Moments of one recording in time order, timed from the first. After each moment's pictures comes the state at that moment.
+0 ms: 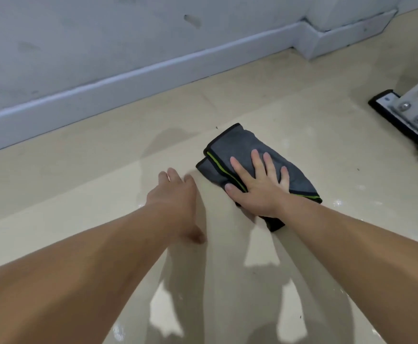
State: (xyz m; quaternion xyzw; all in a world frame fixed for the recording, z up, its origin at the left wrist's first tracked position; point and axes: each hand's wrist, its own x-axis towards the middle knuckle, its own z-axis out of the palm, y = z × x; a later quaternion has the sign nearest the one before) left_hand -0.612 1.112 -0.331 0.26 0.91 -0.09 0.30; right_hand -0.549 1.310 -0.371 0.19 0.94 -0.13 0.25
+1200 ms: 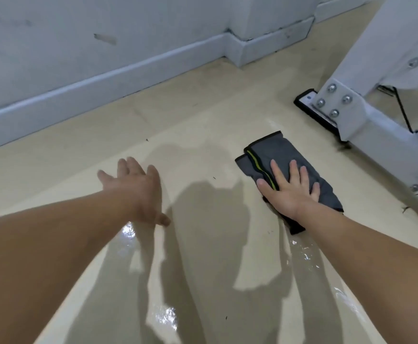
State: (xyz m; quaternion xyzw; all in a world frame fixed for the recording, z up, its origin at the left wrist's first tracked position) left_hand -0.616 1.207 -0.328 0.25 0.92 -0.17 0.24; right_hand -0.436 1.481 -0.363 0.42 0.87 -0.17 0.20
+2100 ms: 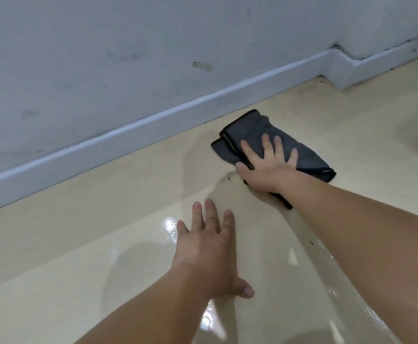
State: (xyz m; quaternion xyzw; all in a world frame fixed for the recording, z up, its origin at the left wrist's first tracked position) left_hand -0.645 1.183 -0.346 0.29 0.90 -0.10 0.32; right_hand -0.728 1.391 -0.374 0.18 0.95 -0.11 0.22
